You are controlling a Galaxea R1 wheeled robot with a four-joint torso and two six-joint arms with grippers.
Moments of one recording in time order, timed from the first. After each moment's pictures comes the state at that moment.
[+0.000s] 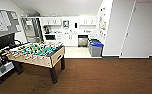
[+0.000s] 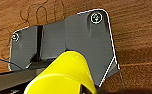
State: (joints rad) left arm 1.57 2.80 -2.59 0.81 -0.24 -0.74; right arm -1.52 2.81 -2.51 -0.21 0.12 0.31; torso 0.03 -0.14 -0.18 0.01
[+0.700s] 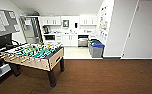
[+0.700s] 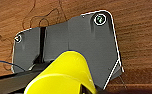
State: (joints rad) left arm 1.56 2.81 -2.59 0.81 -0.24 -0.74; right arm -1.52 2.82 -2.51 -0.21 0.13 0.31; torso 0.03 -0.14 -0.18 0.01
